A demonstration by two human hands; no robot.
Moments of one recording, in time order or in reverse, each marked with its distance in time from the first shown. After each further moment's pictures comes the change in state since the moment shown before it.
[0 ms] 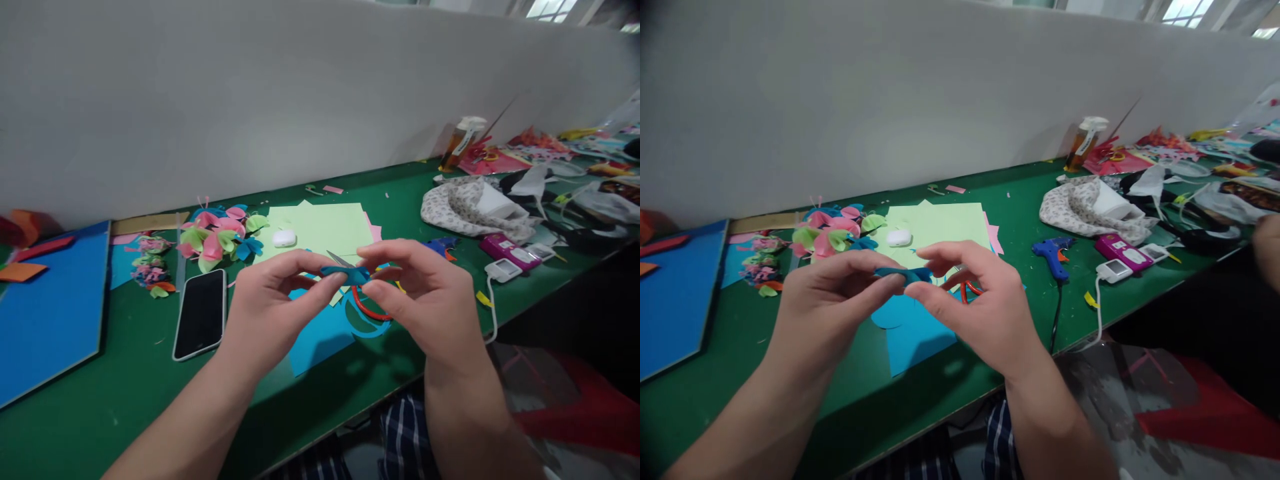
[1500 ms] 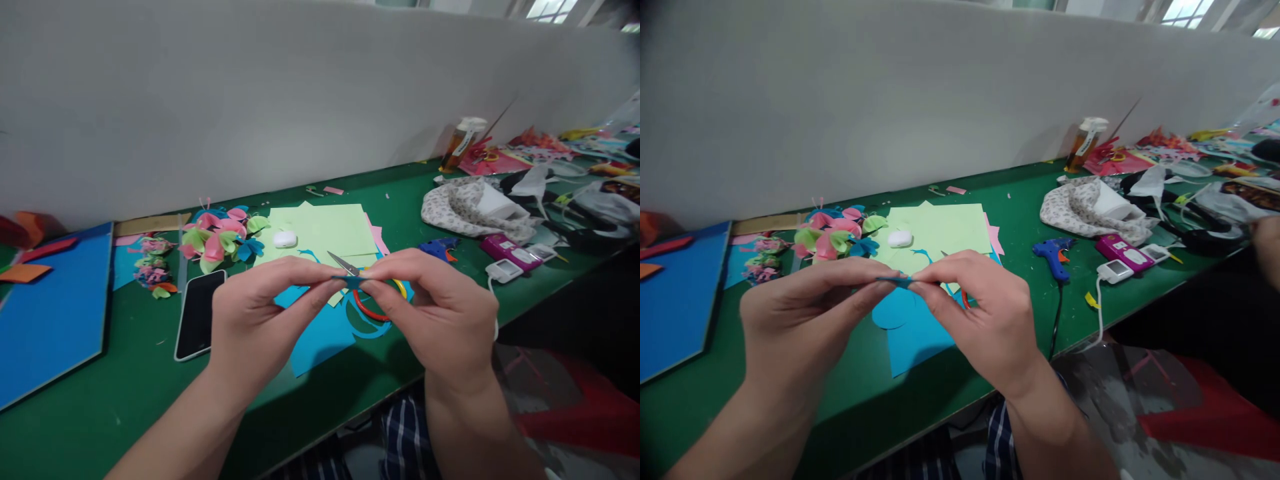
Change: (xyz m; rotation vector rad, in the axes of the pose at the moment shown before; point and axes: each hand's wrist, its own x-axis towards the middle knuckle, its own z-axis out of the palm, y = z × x) left_hand -0.009 0.006 -0.004 0.198 0.066 0.285; right_hand -0.006 -0.004 0.004 -0.220 0.106 -0.273
